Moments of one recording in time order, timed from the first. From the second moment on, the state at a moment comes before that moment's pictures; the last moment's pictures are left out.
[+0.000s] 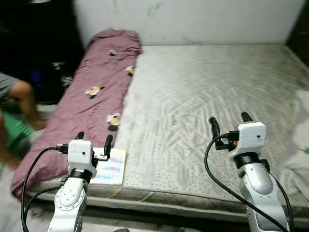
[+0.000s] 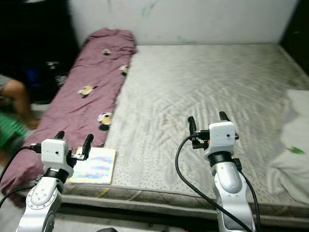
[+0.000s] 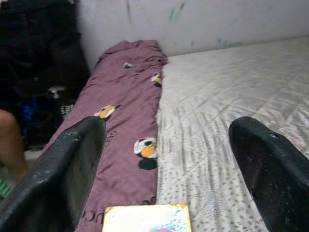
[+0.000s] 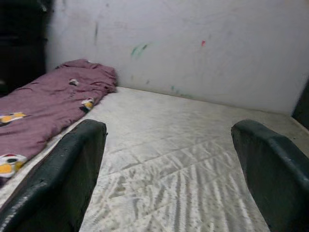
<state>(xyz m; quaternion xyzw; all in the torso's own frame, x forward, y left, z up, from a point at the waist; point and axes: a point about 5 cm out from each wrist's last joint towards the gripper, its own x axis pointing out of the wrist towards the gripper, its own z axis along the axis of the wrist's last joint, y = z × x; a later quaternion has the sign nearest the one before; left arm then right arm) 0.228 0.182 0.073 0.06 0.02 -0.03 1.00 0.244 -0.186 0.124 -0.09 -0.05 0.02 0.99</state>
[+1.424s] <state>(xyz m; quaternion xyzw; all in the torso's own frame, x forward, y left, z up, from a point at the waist) 0.228 0.185 0.074 0.07 0.02 -0.03 1.00 0.245 -0.181 0.121 -0.07 -0.04 0.02 1.00</state>
